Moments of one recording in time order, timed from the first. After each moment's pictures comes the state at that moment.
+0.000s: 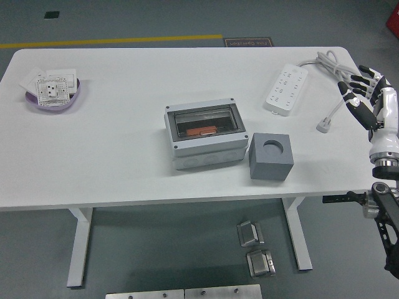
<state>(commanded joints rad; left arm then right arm) 0.20 0.06 -2.04 -0.18 1.91 -0.12 0.17 0.16 -0.24 1.47 1.23 -1.26 -0.34 0.38</state>
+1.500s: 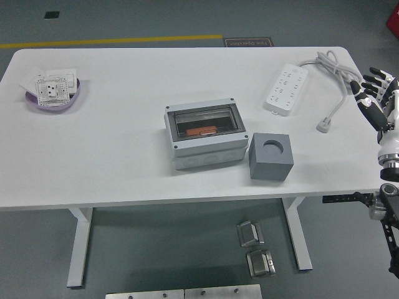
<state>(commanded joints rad) 0.18 0.06 -2.00 -0.18 1.83 -0.11 0.16 0.14 -0.25 1.51 1.25 -1.27 -0.34 0.36</state>
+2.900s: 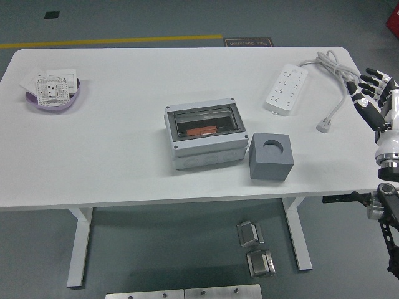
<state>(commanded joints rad) 0.19 0.05 -2.05 -0.18 1.89 -0.12 0.16 0.15 -0.25 1.48 1.25 -1.25 -0.35 0.37</state>
